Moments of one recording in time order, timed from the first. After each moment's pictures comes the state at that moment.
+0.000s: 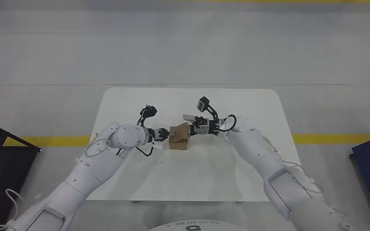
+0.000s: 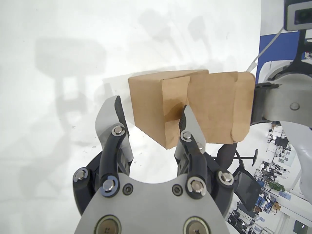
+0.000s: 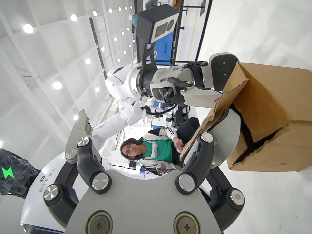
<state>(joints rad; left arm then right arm) 1.06 -1.11 -0.80 -1.39 0.26 0.22 -0.80 -0.91 -1.36 0.95 -0.61 0.70 -0.48 1.34</state>
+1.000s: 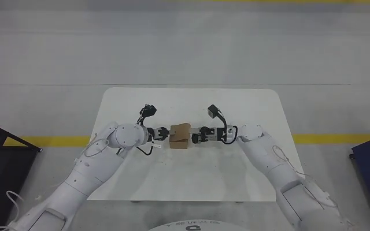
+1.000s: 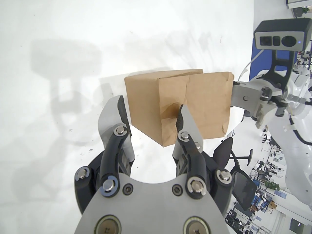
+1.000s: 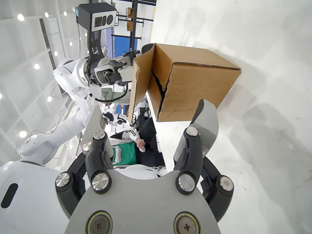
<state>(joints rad) 1.07 -1.12 -0.83 -1.39 0.25 0.20 -0.81 -1.01 -1.27 1.00 -0.75 0.33 -0.50 1.17</state>
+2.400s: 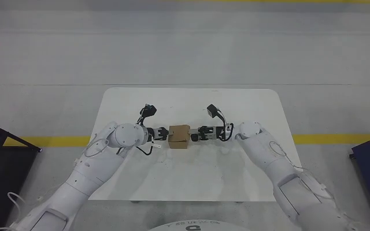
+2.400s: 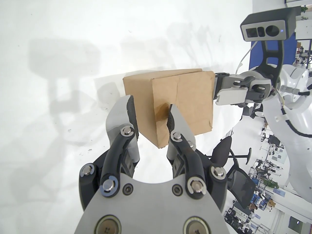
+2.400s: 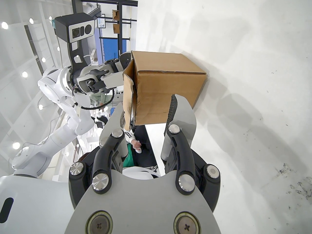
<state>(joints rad) 1.08 -1.14 -0.86 -1.38 0.27 0.18 -0.83 -0.94 -1.29 0.94 -0.64 0.29 -0.49 1.15</state>
